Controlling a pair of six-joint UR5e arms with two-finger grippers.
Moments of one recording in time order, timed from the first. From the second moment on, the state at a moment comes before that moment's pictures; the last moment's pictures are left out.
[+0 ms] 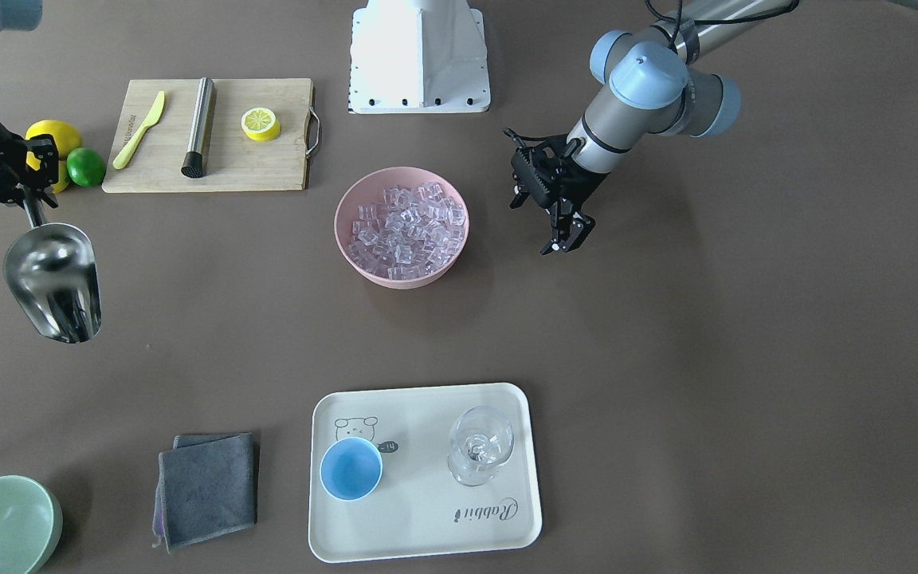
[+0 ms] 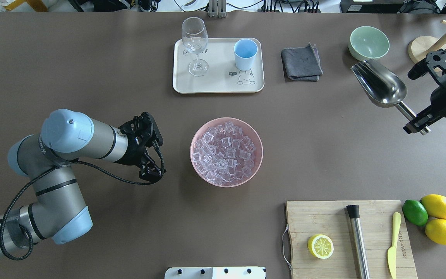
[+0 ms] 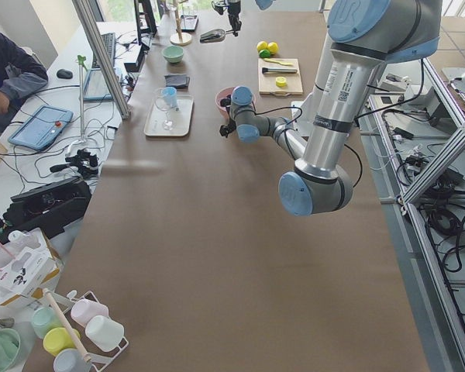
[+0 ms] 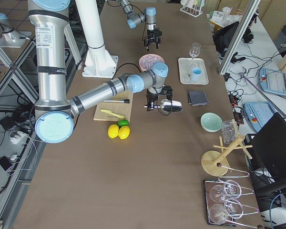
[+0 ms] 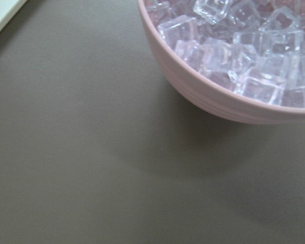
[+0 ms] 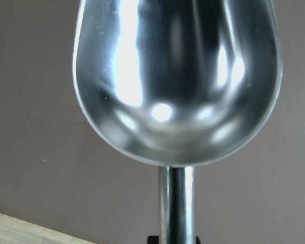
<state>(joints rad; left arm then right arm) -0.54 -1.94 -1.72 -2.18 -1.94 -0.21 1.02 -1.53 2.10 -1.70 2.20 0.17</state>
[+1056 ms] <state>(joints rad) -0.44 -1.96 -1.67 -2.31 -1.83 -0.20 0.83 -1.09 2.16 -2.34 1.77 -0.73</state>
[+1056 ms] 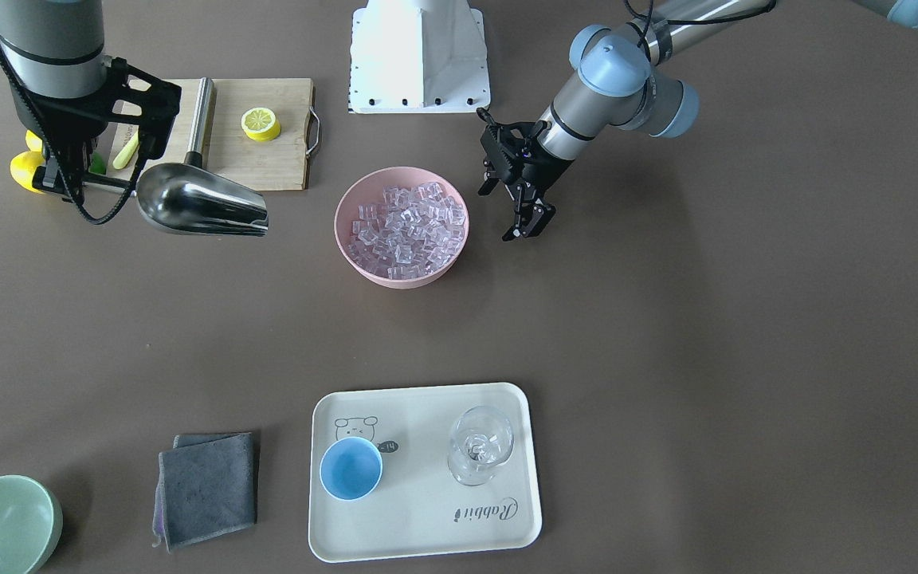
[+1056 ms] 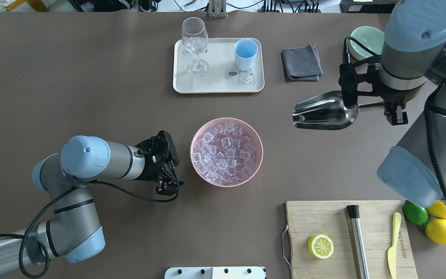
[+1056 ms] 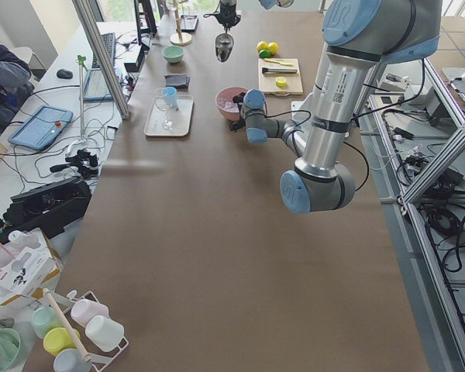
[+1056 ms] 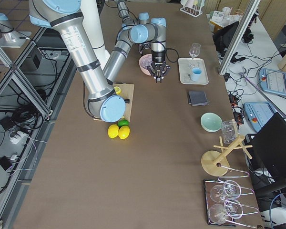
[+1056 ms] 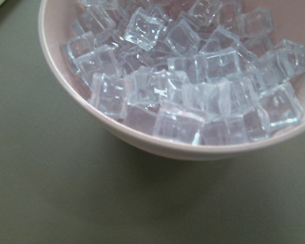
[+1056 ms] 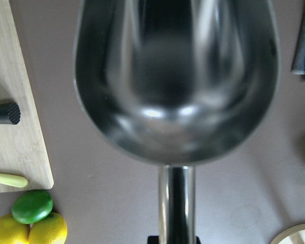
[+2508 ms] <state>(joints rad) -0.38 -2.04 -1.62 -2.31 -1.71 -0.20 0.60 -0.63 1.71 -2.66 1.57 -0.73</state>
